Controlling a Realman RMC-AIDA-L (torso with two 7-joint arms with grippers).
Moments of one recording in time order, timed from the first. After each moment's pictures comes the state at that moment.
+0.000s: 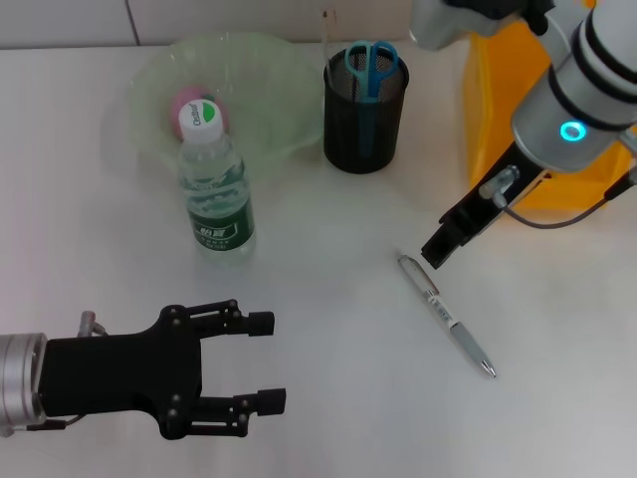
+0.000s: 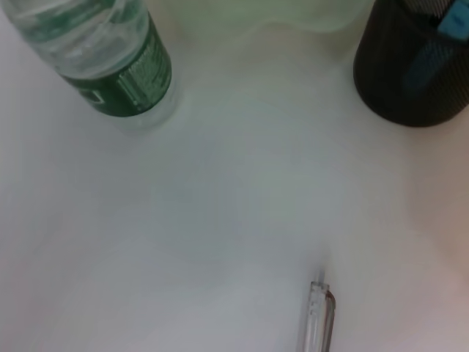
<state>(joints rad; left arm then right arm) -0.39 -2.02 0.90 0.41 1.85 1.81 -1.03 0.82 2.09 -1.50 -1.33 -2.64 -1.72 2.95</state>
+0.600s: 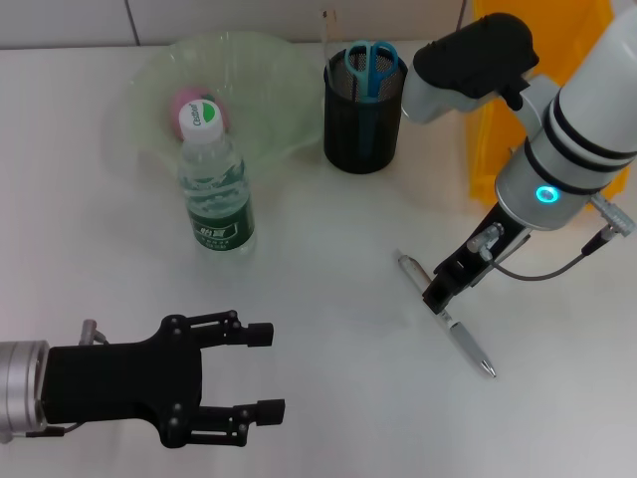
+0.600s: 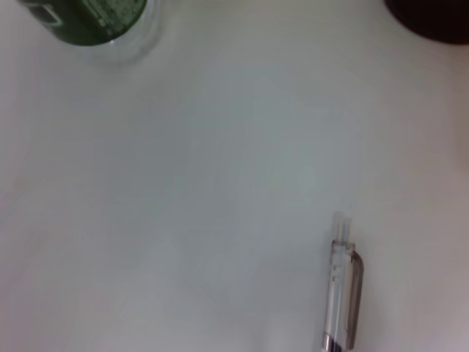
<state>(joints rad) -0.39 -2.02 0.90 0.41 1.88 1.79 -1.03 0.78 2.09 -1.60 -1.15 -2.60 -1.57 2.96</state>
